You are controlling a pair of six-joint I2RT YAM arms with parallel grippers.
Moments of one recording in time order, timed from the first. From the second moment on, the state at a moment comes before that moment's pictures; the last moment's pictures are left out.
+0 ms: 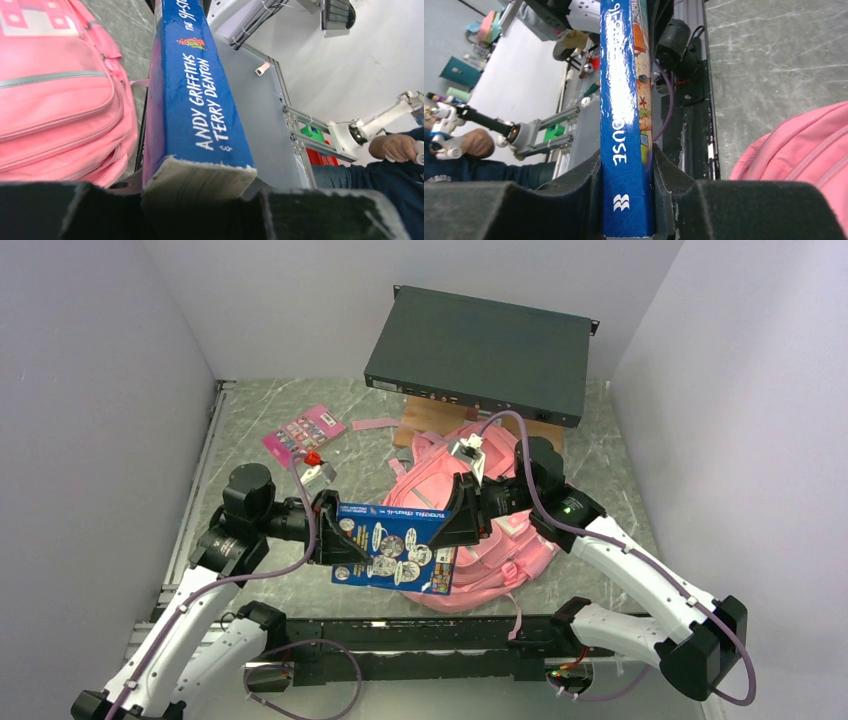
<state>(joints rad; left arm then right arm) -0.38 0.72 0.75 -0.24 1.29 -0.37 0.66 1.03 0.91 -0.11 -1.12 0.47</state>
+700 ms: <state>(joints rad) -0.38 0.44 0.99 -0.83 -0.07 -0.36 0.87 1.05 0.84 -0.27 -0.19 0.42</state>
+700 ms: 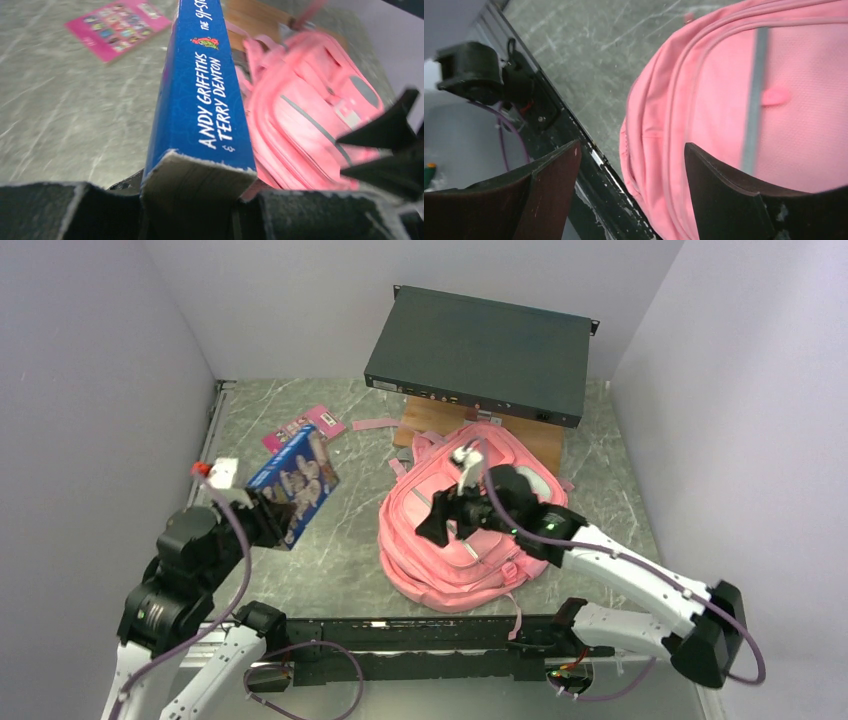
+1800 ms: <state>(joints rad) -0.38 0.47 0.73 -0.79 0.05 -0.64 1.29 1.55 1.09 -0.46 0.46 0.30</state>
